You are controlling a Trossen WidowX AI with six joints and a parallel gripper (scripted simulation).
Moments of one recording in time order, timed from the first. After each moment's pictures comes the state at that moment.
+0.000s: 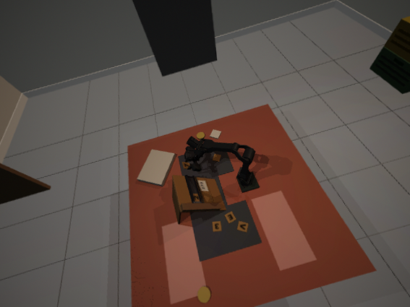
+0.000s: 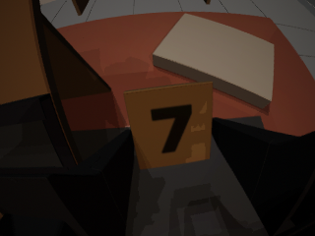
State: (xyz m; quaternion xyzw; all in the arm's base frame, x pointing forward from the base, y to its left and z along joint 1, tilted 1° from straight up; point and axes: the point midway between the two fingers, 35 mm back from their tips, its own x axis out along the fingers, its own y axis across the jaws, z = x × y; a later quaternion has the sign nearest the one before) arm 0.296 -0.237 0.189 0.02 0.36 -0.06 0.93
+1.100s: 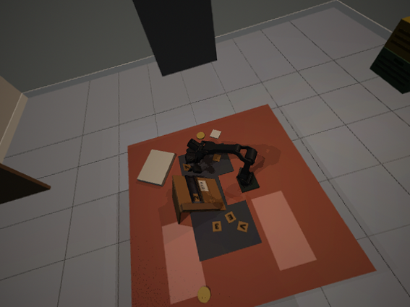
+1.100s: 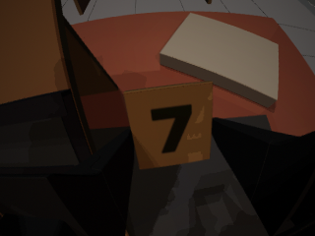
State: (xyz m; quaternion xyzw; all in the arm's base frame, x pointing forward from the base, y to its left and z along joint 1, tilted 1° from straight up) arm 0.298 -0.220 0.189 0.02 0.36 -0.06 0.93
